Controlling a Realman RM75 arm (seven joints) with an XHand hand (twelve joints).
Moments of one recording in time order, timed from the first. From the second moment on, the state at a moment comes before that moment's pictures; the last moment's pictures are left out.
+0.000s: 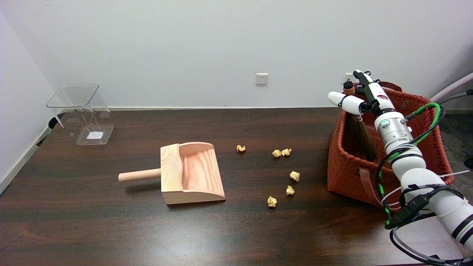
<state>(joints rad) -0.12 -0.85 -1.65 1.53 1.81 0.58 -0.23</state>
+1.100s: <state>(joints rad) -0.11 -0.88 -1.67 1.54 1.72 0.74 -0.21</state>
